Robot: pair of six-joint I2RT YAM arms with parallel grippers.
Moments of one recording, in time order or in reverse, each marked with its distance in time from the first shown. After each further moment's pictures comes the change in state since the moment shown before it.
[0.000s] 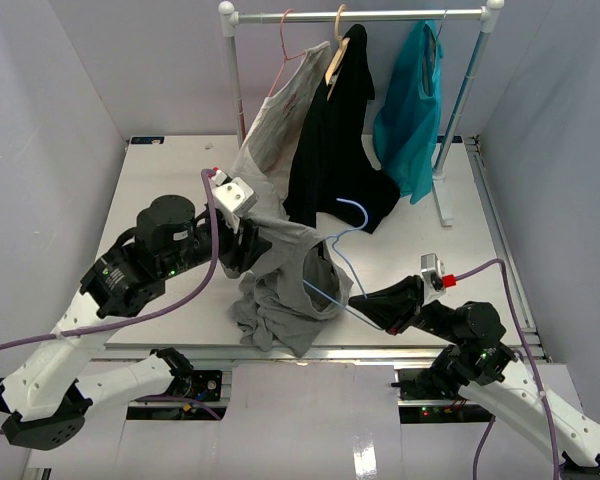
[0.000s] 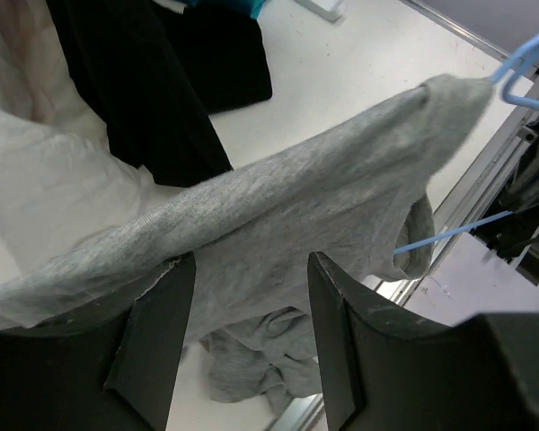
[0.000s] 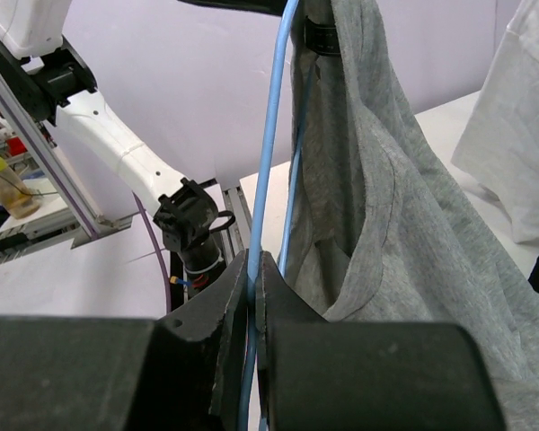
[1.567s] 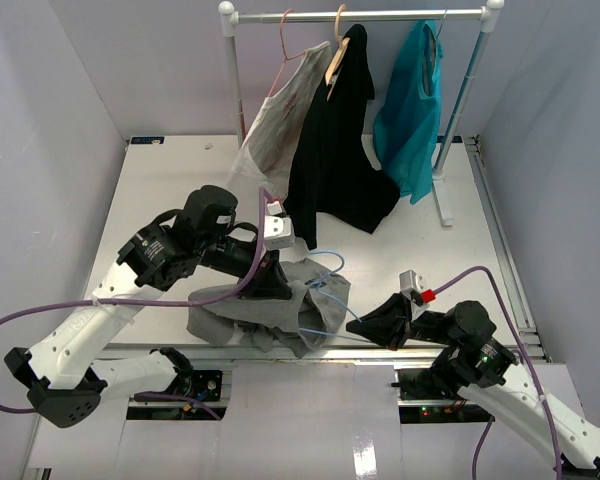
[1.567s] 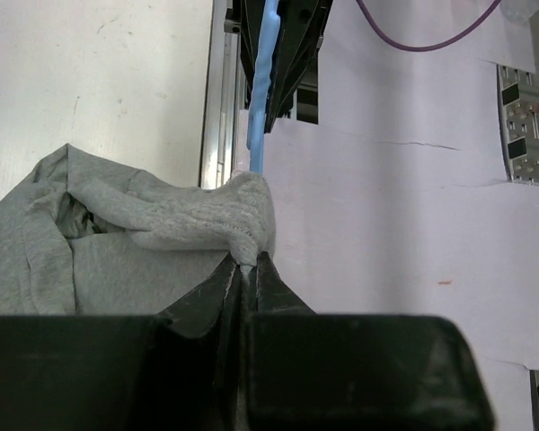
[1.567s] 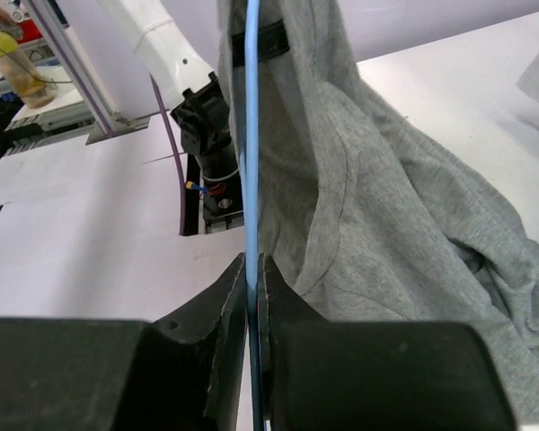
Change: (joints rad) left arm 0.005 0.159 0.036 -0.209 0.741 0.217; right arm 0.000 -0.054 -0.018 -0.222 -0.188 -0.129
